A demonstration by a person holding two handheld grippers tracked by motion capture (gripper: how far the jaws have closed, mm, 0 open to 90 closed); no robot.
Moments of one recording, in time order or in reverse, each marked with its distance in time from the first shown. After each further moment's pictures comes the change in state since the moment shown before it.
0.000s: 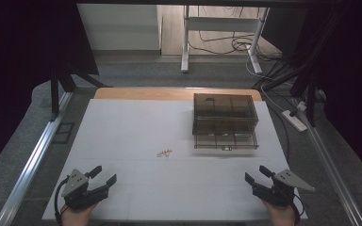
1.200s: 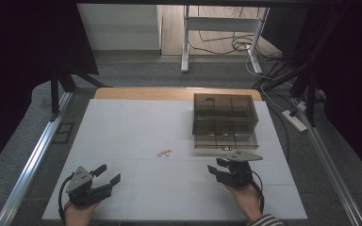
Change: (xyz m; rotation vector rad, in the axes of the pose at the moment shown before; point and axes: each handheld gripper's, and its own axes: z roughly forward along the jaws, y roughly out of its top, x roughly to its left) left arm 0.000 0.004 0.011 0.021 -0.056 0.020; right arm 0.075 0.048 0.081 0.245 0.205 -0.087
